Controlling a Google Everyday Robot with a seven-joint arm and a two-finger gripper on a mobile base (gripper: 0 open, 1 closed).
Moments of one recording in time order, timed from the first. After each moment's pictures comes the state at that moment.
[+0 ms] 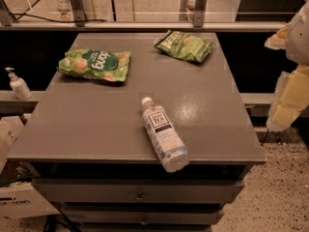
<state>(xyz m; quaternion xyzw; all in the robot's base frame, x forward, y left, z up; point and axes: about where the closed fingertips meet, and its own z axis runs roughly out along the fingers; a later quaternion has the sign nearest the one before) 0.438 -0.217 0.976 -0.60 0.78 -0.03 0.16</state>
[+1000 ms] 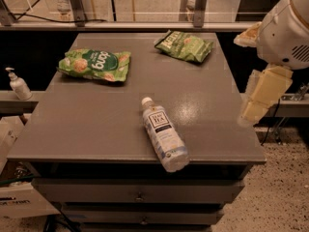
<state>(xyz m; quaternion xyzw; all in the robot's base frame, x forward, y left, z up) 0.453 -0.168 0.972 -0.64 0.74 0.01 0.21</state>
